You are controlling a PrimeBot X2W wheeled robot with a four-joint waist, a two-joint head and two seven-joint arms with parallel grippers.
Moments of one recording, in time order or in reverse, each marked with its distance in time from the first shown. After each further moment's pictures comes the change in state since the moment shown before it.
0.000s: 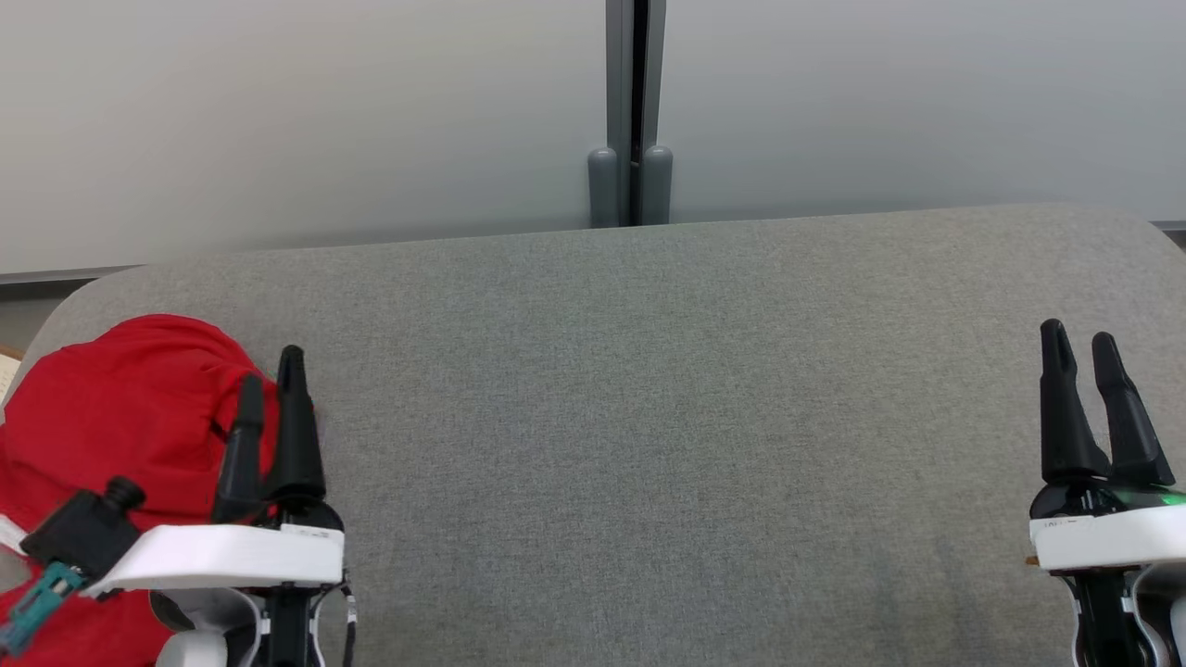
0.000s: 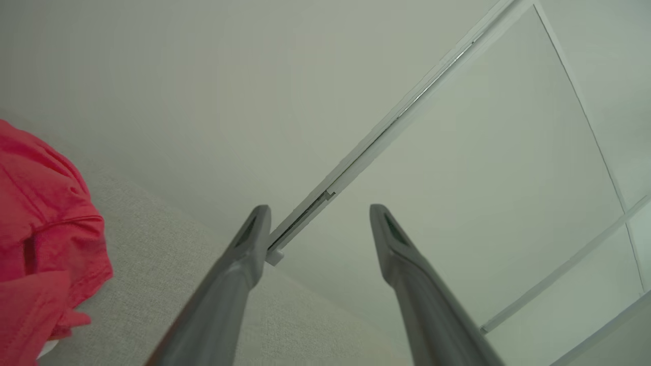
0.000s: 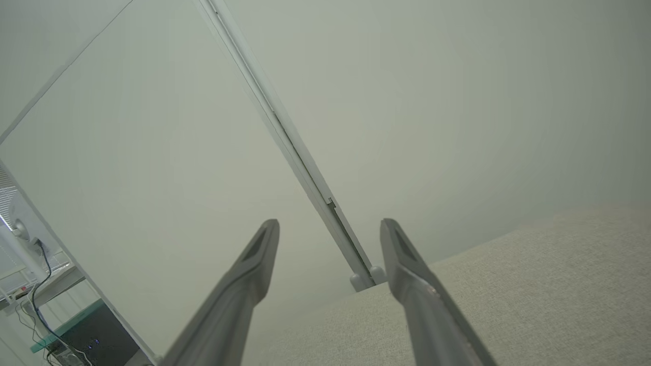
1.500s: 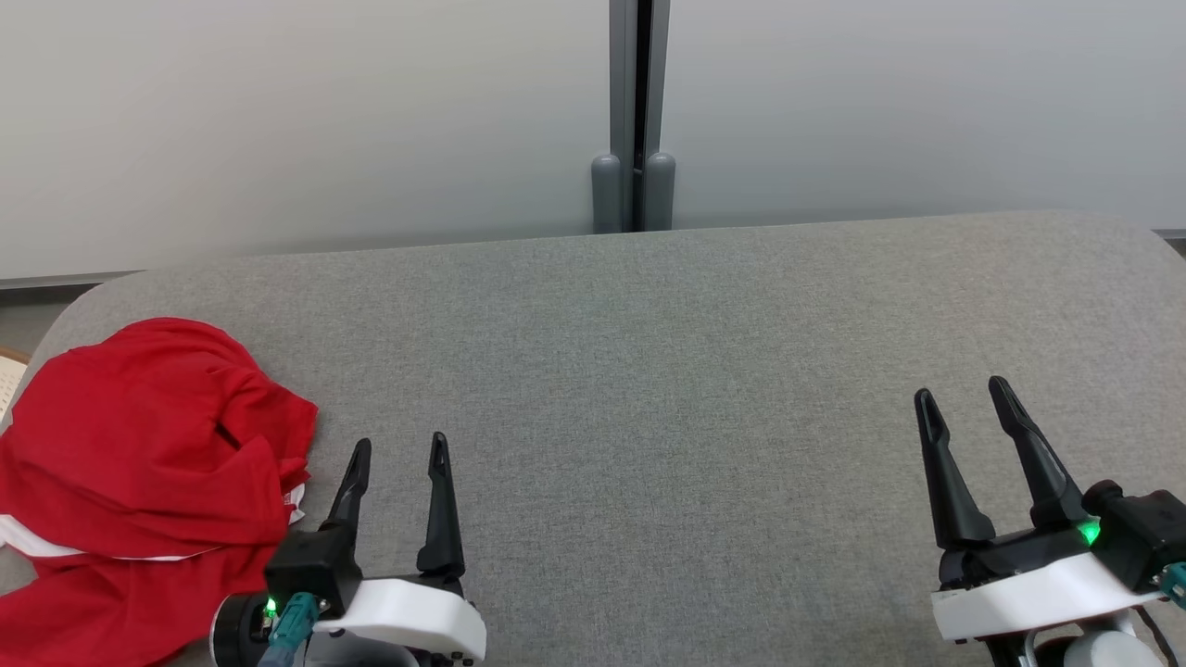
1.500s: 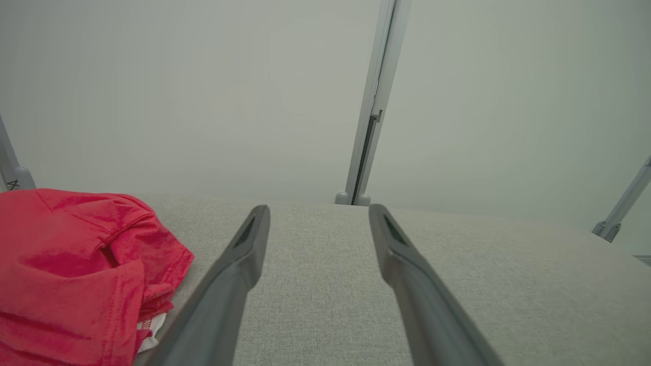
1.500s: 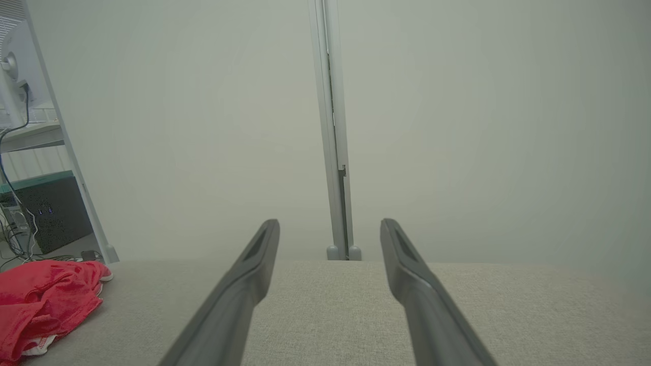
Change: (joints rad) left arm 0.015 0.018 -0.302 0.177 0.608 0.253 -0.119; right arm 0.039 -0.026 0.167 0.062 -0.427 0.000 -0.119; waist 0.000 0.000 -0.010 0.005
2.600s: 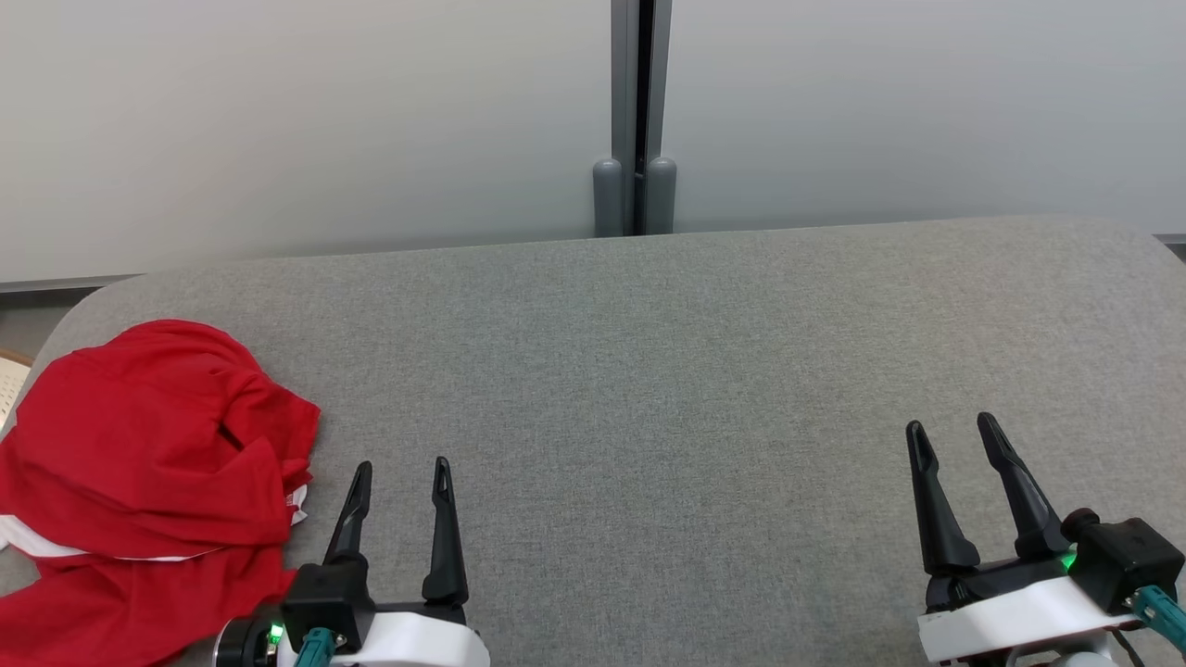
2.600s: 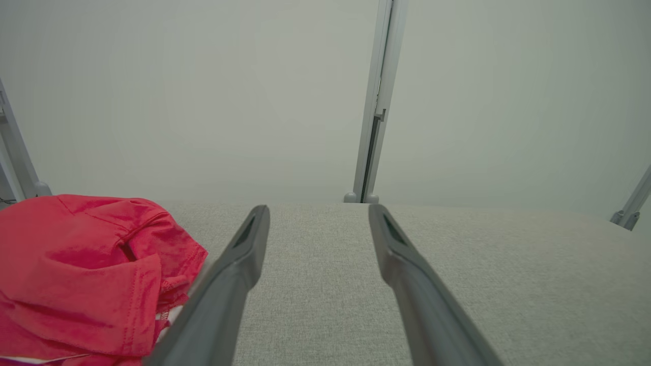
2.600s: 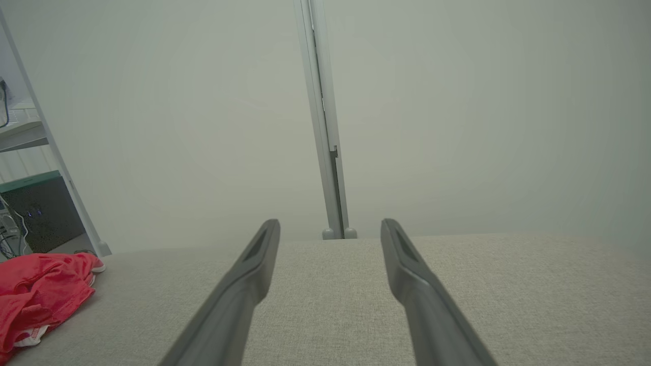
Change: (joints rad) left arm 0.042 -0.011 0.003 0.017 0.065 0.008 -0.059; right arm 0.009 0.036 -0.002 0.111 -0.002 0.000 -0.061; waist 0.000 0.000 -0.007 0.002
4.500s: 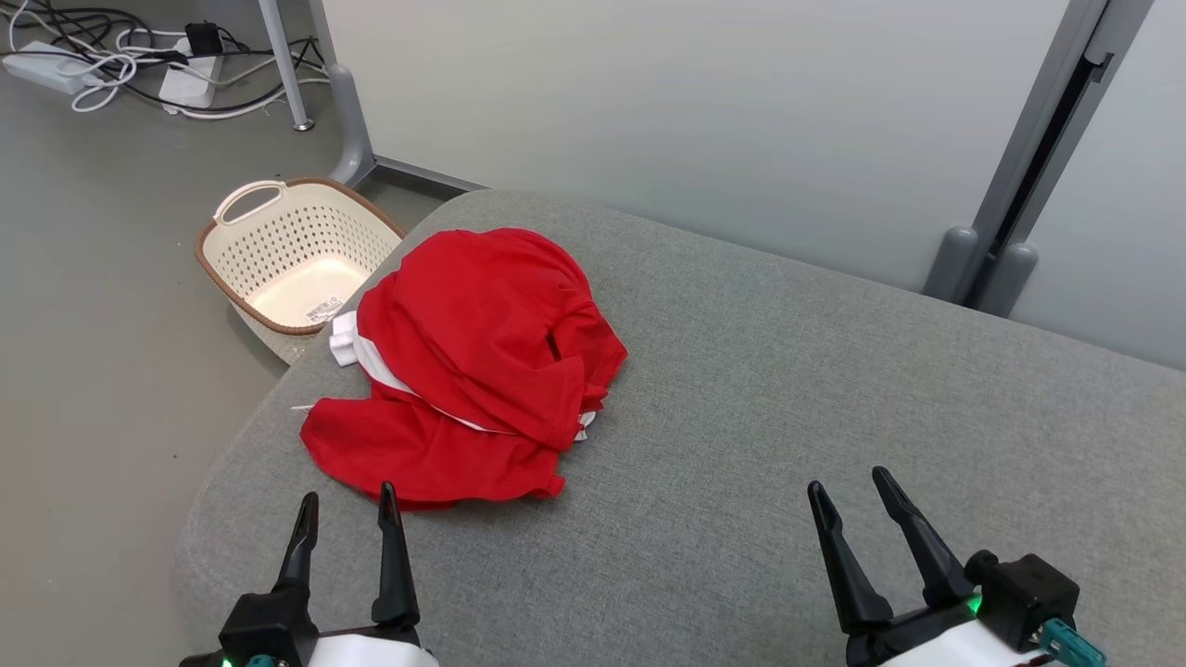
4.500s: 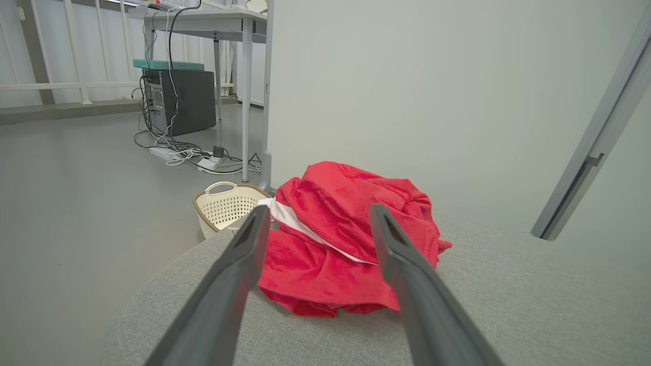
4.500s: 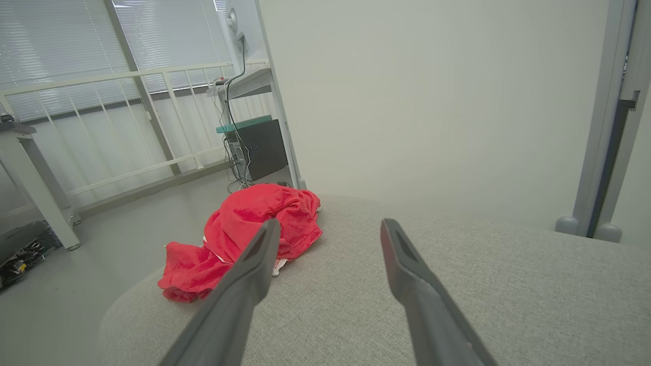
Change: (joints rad) left arm 0.065 0.000 0.101 -0.017 -0.022 -0.038 -0.002; right arm 0.029 0.019 0.166 0.029 0.047 0.000 0.000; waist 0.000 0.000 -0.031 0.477
